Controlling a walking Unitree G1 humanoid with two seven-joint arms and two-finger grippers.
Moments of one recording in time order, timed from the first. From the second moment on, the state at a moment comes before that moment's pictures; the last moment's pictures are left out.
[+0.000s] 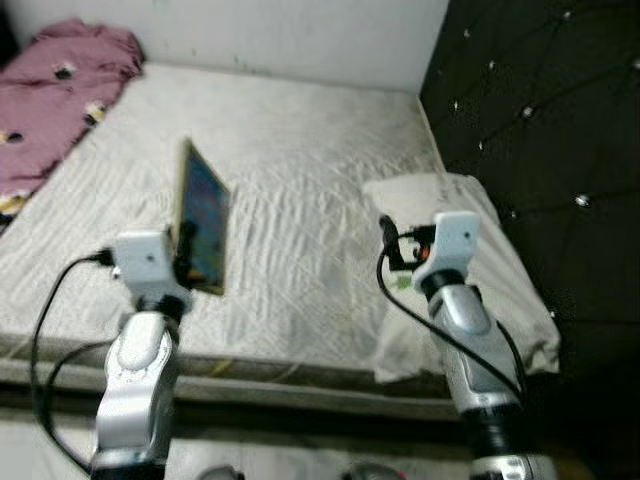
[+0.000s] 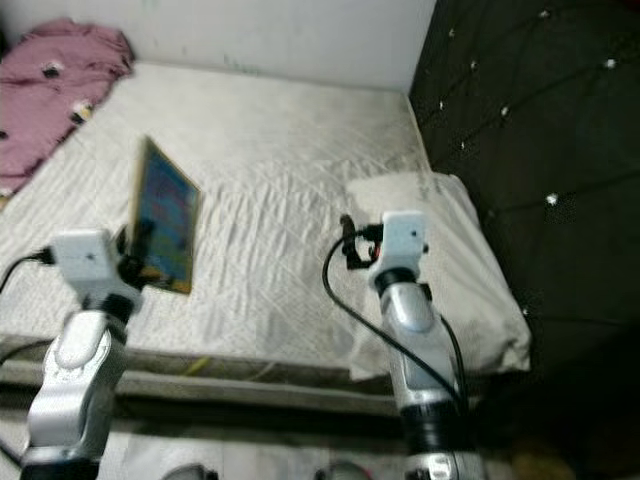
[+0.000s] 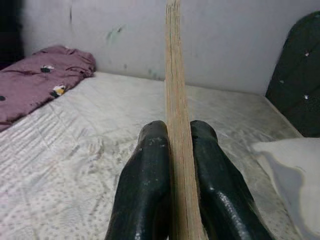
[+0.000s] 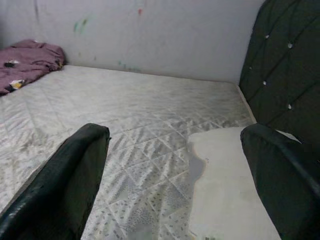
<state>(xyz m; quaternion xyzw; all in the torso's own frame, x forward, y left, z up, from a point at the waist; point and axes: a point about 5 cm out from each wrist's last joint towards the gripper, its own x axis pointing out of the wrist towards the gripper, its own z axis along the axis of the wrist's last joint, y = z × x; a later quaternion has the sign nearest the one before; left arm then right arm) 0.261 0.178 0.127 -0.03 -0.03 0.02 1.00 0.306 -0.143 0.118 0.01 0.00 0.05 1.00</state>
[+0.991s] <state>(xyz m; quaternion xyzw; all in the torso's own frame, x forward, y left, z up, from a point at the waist) 0.258 0.160 0.130 -0.05 -0.05 -0.05 1.00 0.306 -0.150 0.117 0.01 0.00 0.03 1.00</state>
